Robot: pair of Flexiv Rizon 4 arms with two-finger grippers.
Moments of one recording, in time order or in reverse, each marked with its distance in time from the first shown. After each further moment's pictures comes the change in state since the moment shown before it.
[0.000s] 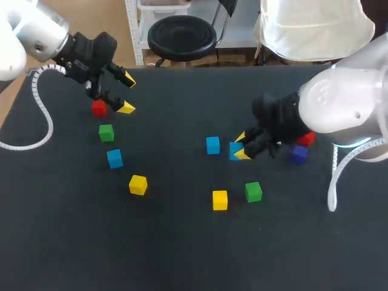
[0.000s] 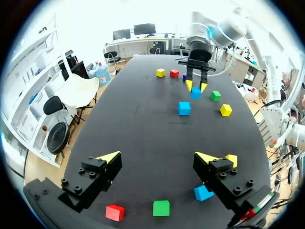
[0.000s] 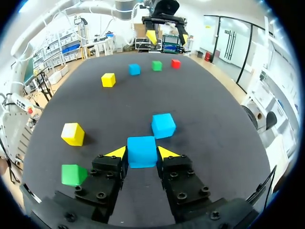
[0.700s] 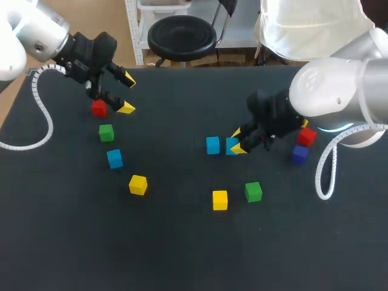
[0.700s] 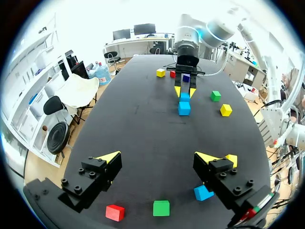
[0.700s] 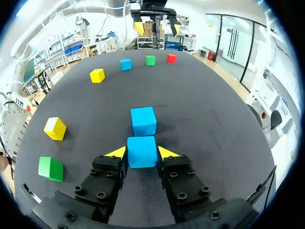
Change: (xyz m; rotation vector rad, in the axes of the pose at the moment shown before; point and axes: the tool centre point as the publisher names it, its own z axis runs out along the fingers) left arm 0.000 0.000 0.000 0.000 0.000 0.000; right arm 0.008 -0.031 0.024 -0.042 -0.005 0.005
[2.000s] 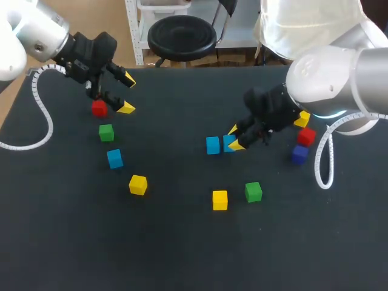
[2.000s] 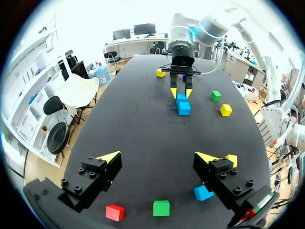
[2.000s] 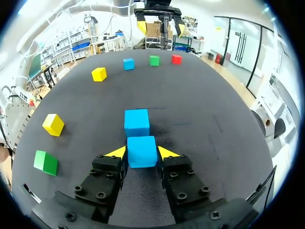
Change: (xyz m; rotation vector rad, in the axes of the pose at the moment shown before) left arm 0.000 0.000 0.000 0.000 0.000 0.000; right arm -0.003 -0.012 0.004 -0.051 0.000 -0.055
